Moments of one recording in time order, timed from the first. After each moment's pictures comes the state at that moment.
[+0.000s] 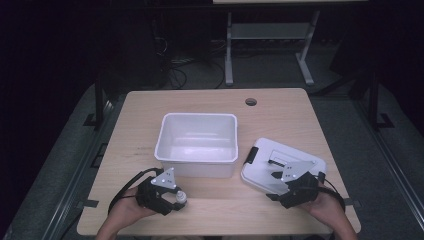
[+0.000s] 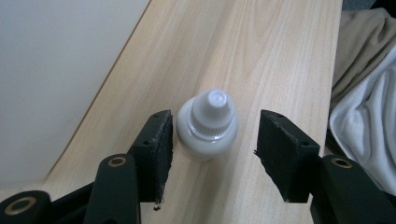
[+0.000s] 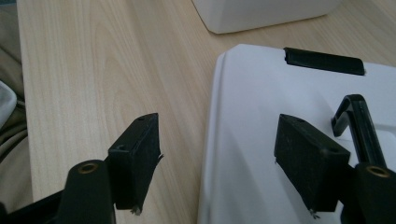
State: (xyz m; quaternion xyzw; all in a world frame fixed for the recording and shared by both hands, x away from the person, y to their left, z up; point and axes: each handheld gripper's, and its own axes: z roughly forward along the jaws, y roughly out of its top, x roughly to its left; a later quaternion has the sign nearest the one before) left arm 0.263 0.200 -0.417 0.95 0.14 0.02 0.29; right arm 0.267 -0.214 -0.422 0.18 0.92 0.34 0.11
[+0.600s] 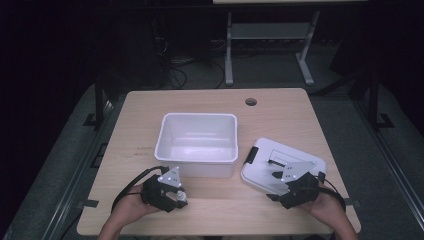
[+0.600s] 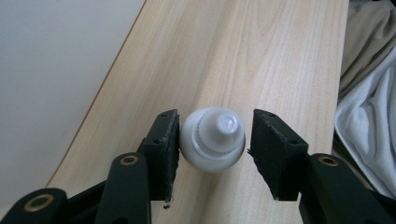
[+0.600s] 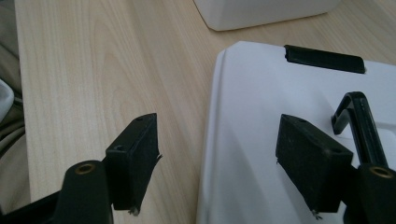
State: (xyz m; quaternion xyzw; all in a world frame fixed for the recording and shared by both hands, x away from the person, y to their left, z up) left arm 0.270 0.190 -0.419 0.95 0.14 0.01 0.27; right arm 0.266 -0.215 -0.423 0.17 0.92 0.34 0.12
